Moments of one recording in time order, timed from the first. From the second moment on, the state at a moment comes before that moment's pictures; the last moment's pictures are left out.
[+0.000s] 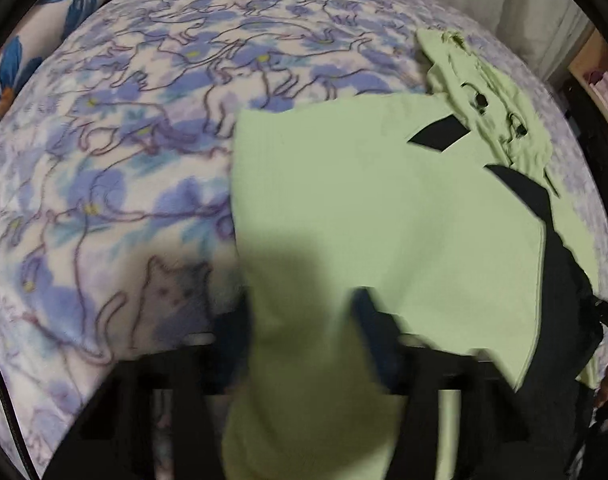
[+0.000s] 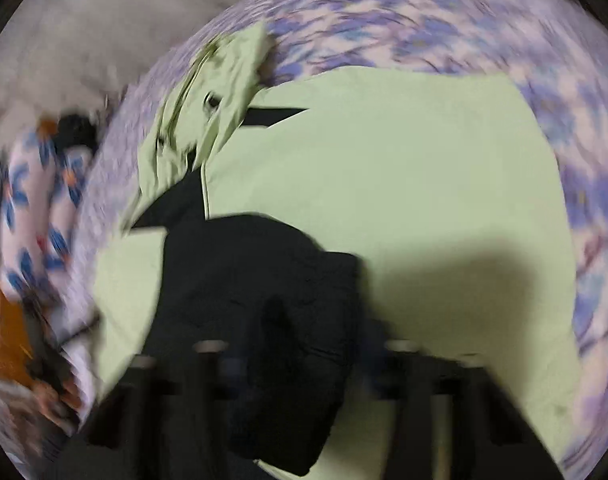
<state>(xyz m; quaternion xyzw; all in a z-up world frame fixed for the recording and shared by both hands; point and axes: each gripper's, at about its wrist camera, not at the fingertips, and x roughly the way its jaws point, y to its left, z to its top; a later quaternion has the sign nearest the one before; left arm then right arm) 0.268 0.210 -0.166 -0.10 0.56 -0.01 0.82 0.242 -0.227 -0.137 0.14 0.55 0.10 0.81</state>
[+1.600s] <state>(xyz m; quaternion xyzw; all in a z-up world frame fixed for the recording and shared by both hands) 0.199 0.113 -0.162 -0.05 0.47 0.08 0.88 0.209 -0.098 -0.142 0.01 0.50 0.09 0.86</state>
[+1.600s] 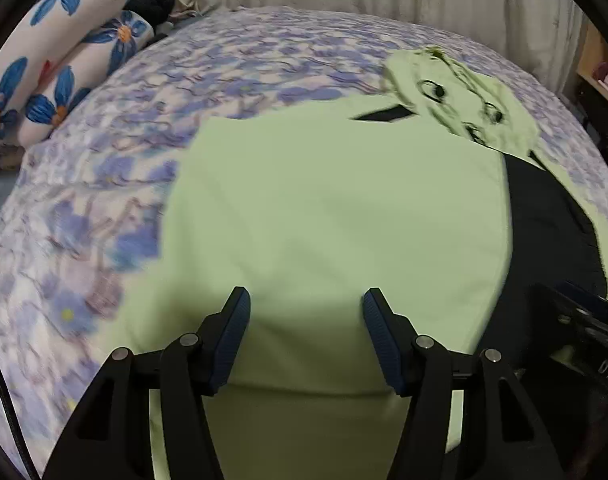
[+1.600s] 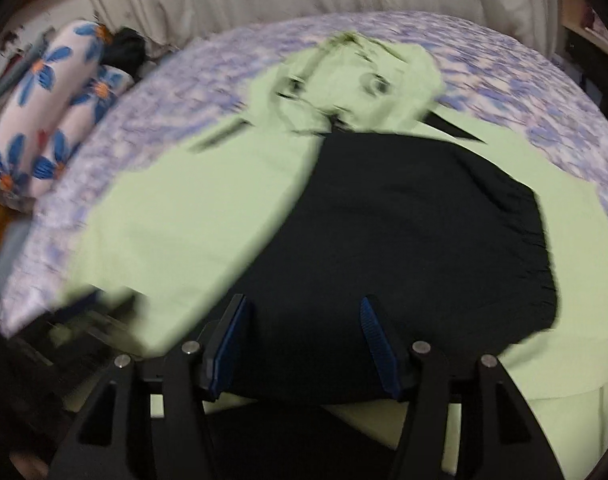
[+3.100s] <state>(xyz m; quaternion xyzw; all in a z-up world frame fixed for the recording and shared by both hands) 0.071 0.138 -0.068 -0.06 0.44 0.10 0.89 0.077 -0.190 -0.063 0.11 0.44 0.03 0.89</state>
